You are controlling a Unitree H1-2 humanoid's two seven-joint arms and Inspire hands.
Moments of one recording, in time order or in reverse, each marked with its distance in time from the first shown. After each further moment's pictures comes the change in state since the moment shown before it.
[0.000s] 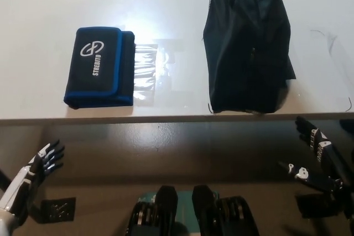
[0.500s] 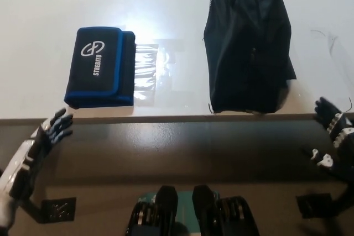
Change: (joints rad) left_arm -0.062 -0.009 0.001 -0.213 -0.033 0.010 -0.008; right_arm -0.001 0.000 -0.092 -0.120 0.127 0.001 0.022
